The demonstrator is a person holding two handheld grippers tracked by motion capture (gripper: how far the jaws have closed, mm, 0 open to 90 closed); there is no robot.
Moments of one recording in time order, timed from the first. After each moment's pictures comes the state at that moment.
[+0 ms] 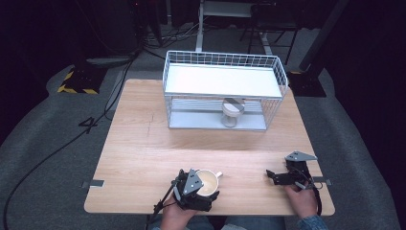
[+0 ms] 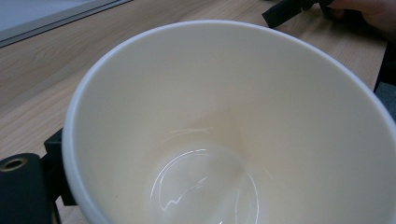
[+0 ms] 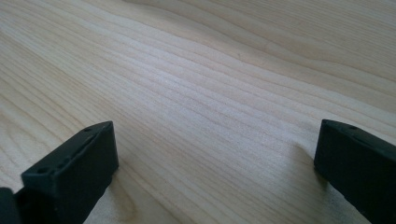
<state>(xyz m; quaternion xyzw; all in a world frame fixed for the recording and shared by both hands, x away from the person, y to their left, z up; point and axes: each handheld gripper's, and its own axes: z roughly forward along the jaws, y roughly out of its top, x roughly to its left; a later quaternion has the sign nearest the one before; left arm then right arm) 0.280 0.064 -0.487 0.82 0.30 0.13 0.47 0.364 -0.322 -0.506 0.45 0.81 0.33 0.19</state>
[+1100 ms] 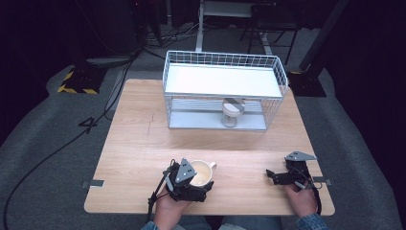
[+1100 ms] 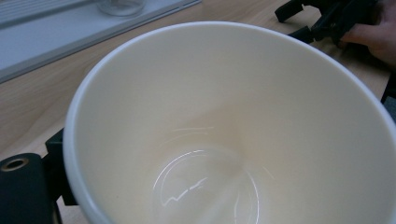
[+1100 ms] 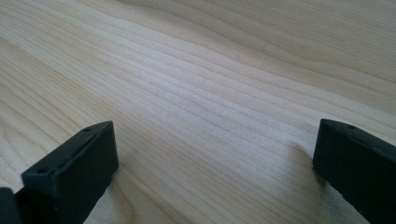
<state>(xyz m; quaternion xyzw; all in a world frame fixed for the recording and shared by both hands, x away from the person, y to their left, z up) 0.293 0.083 -0.449 0.81 0.34 0.14 0.47 0.365 -0.321 -0.506 0.45 0.81 0.33 0.19</state>
